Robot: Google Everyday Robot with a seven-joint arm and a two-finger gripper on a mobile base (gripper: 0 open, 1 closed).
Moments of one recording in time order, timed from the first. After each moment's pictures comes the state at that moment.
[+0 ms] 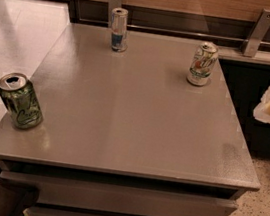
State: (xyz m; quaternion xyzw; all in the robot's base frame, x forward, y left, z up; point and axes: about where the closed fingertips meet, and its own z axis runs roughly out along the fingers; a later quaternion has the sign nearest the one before) arm 0.402 -0.167 1.092 -0.61 0.73 -0.13 0.28
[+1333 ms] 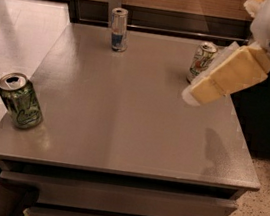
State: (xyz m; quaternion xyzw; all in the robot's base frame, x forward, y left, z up) arm 0.441 -0.117 1.054 -0.51 0.77 -0.01 0.38
